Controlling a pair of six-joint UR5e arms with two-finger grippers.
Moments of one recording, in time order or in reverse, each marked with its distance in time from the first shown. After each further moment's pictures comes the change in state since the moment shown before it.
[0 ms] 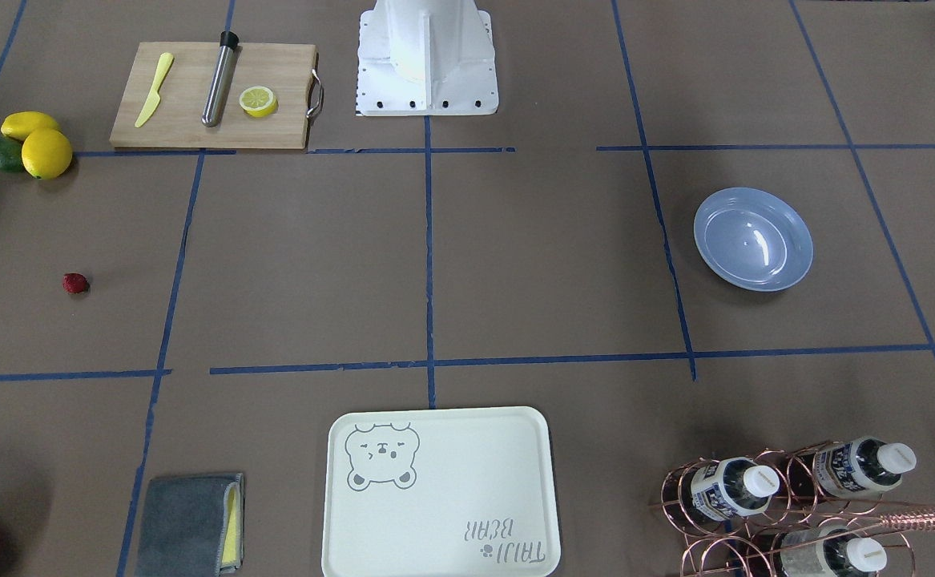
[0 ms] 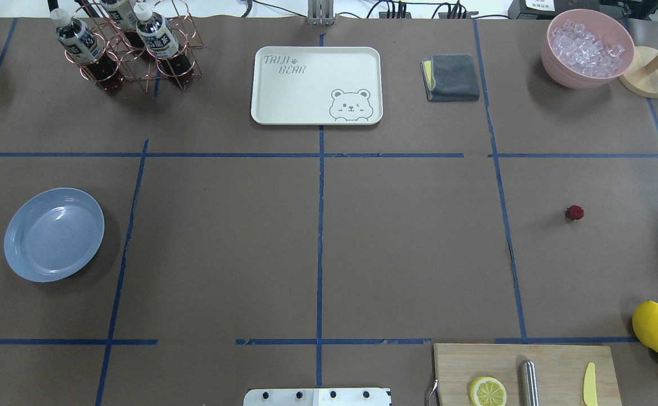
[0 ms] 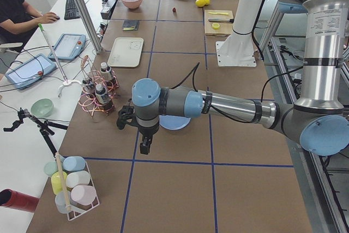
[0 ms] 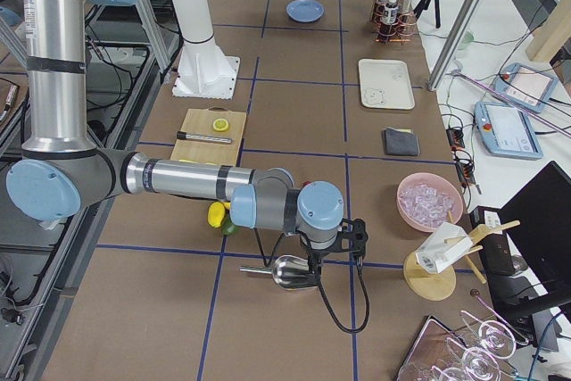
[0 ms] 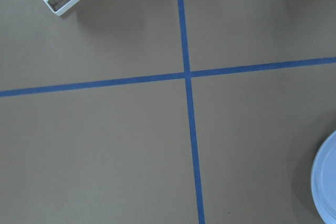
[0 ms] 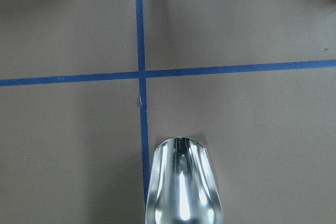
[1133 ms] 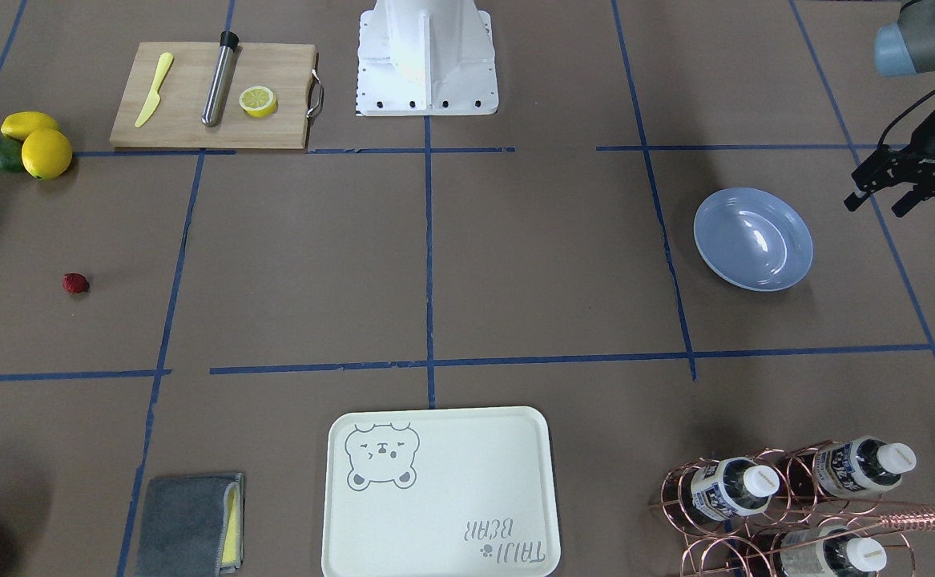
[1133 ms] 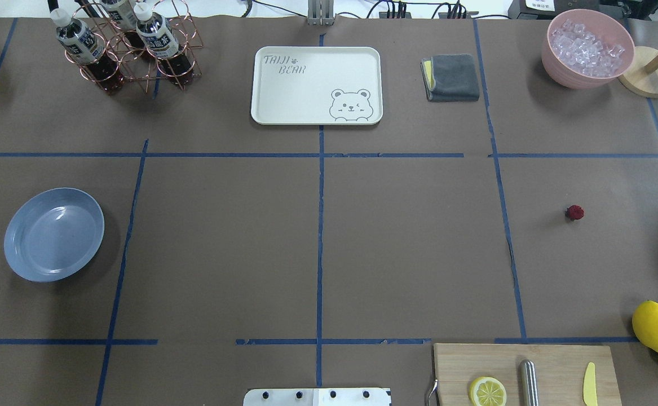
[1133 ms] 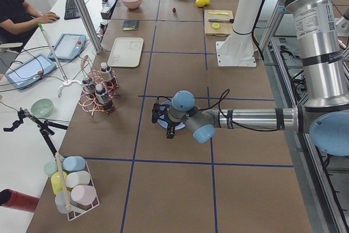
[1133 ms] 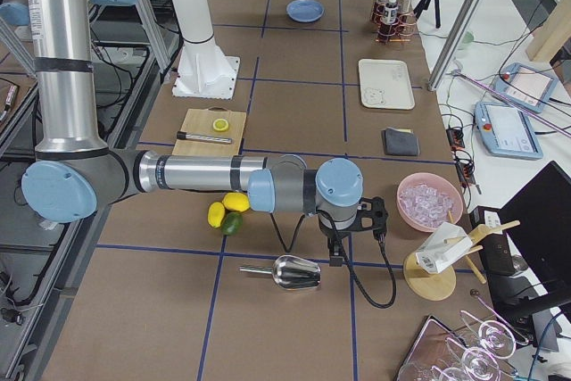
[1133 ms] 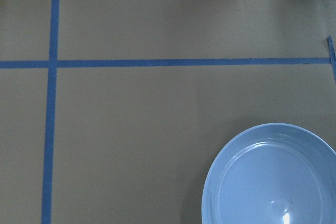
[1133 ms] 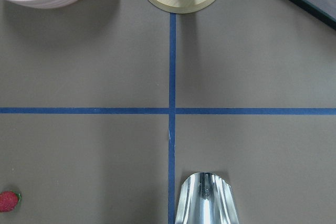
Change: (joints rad) left arm 0.517 0.244 0.093 -1.017 0.131 -0.933; right arm -0.008 0.070 0.011 -0.002 0.014 0.009
